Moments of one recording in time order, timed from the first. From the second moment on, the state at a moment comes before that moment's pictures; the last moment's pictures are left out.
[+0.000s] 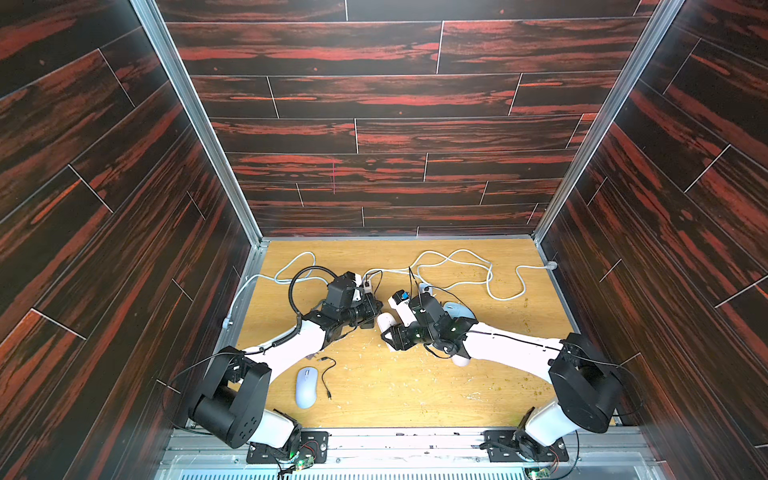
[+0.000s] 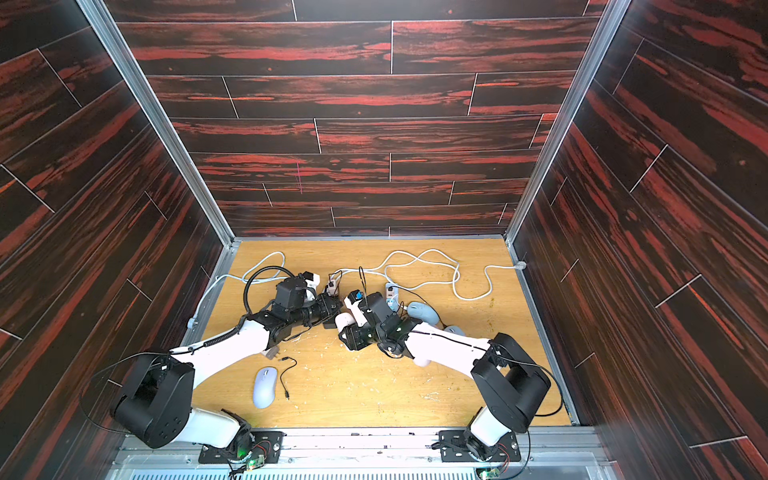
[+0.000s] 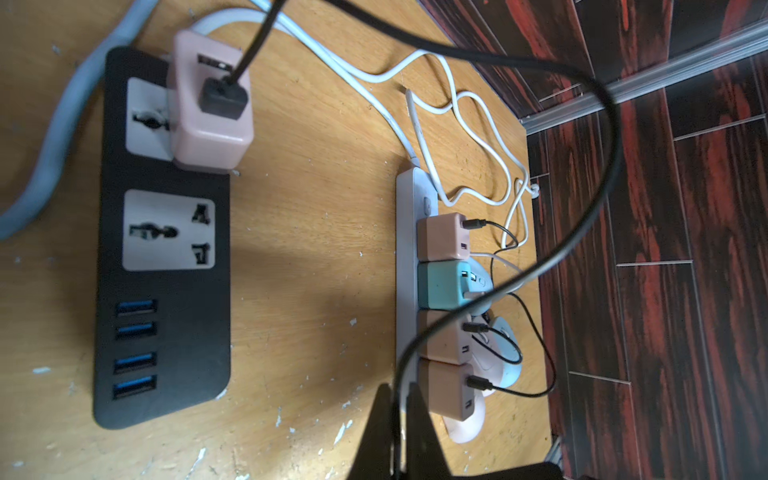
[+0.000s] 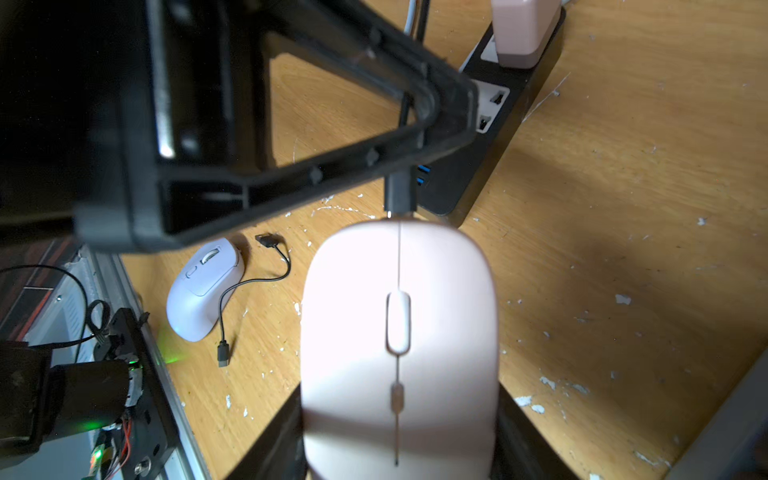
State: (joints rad) left arm -0.45 1.46 0.80 0.07 0.33 -0.87; right arm 0.89 1.60 0.96 -0.10 -0.20 0.38
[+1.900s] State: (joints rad) left arm -0.38 1.43 0.87 0.02 0.28 -0.83; right arm 1.03 1.55 0.88 -0.24 -0.05 0.61
